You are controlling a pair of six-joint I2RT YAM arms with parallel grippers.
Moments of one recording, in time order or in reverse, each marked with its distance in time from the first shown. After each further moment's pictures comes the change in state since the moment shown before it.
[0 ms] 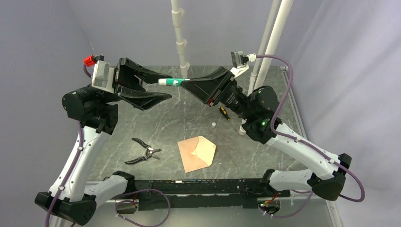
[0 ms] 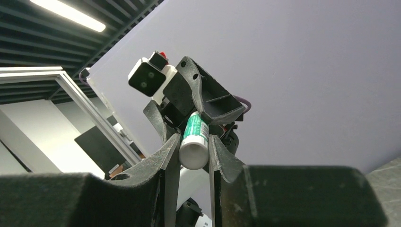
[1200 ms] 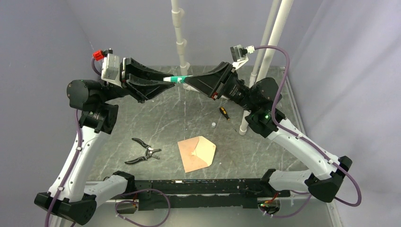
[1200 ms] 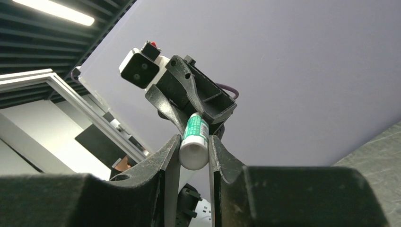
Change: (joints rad) left arm 0.003 0.012 0.042 -0.283 -0.040 0.185; right arm -0.137 0.004 0.034 -0.115 -0.145 0.111
